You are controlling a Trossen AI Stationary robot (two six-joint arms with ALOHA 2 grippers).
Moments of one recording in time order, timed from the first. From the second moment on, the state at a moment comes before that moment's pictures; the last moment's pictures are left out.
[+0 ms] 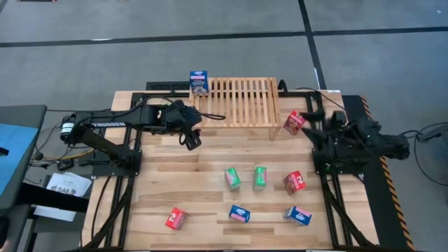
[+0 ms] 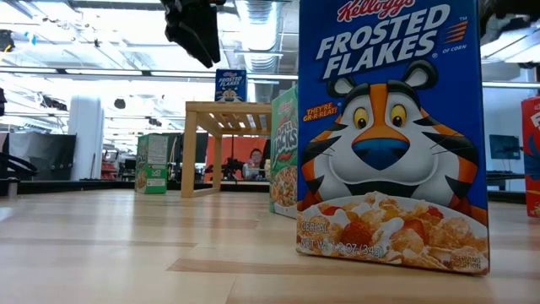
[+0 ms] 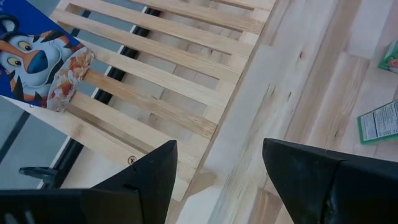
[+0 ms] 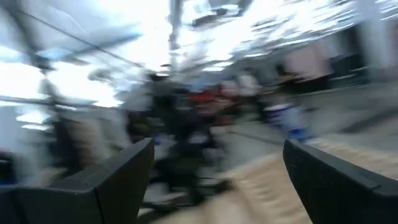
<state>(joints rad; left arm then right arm) 0.07 1.36 1.34 -0.86 -0.43 -0.19 0.03 0.10 0.41 0.00 0.32 0.25</state>
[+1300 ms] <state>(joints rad) 0.07 1.36 1.34 -0.86 -0.43 -0.18 -0.53 0.68 0.81 -1.01 0.29 0.39</state>
